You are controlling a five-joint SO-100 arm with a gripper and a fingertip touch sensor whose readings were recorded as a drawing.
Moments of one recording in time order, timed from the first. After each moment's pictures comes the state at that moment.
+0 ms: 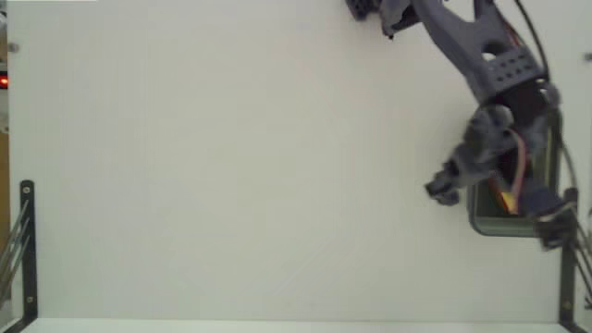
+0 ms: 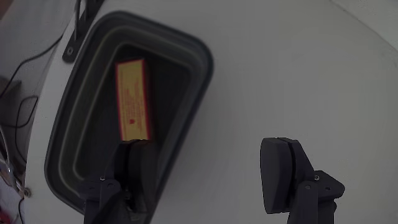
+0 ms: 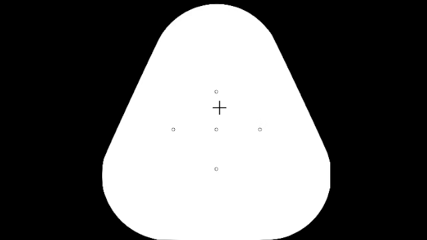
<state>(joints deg) -23.3 107.1 84.0 82.2 -0.2</state>
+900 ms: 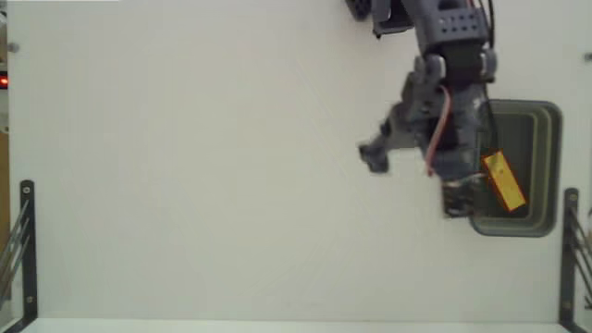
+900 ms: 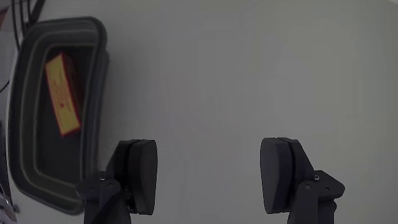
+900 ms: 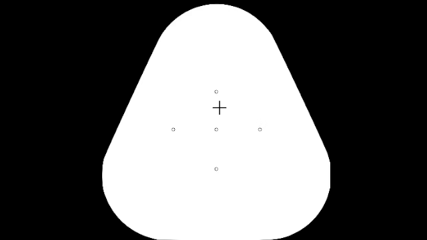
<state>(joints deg) -7.0 128.8 105.0 81.7 -0.2</state>
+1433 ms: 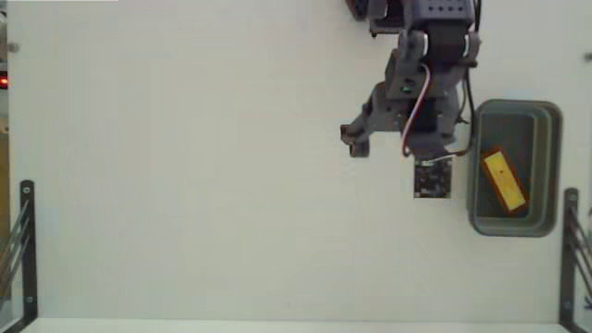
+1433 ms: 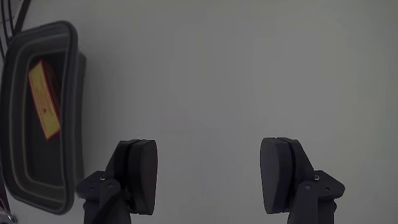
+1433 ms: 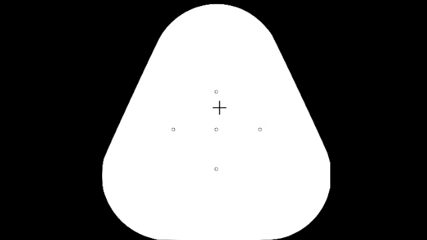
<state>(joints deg) -1.1 137.6 112.9 81.8 -0.2</state>
